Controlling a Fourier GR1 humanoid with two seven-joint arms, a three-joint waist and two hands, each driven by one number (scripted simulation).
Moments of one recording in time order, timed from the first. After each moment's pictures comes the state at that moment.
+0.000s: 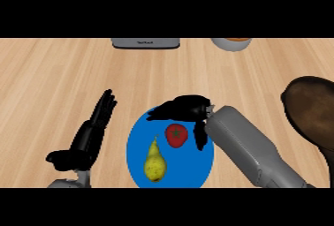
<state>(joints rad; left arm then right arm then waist) -0.03 0.11 -0.20 -1.58 0.06 0.09 -0.10 -0.78 -0.13 0.57 -0.90 0.78 0.52 -0.51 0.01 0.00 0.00</state>
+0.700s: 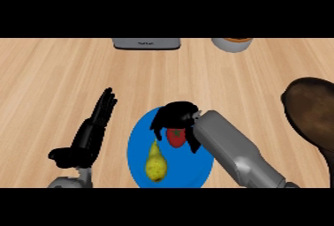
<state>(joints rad) -0.04 0.09 -0.18 -1.56 0.04 0.07 -0.11 -0.82 -0.03 0.61 -0.71 0.97 0.39 -0.59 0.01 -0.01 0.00</state>
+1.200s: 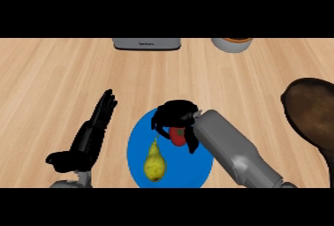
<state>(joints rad) -0.02 0.08 -0.18 -1.60 0.03 0.06 -0.09 -0.83 -0.01 0.58 -0.66 1.01 0.24 -0.67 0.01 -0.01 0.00</state>
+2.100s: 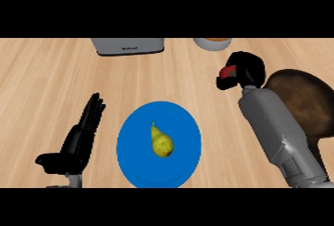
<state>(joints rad) 0.02 0.09 -0.13 -1.60 0.03 0.08 -0.08 -0.83 -0.18 0.05 -0.67 0.97 -0.30 0.36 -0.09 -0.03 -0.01</state>
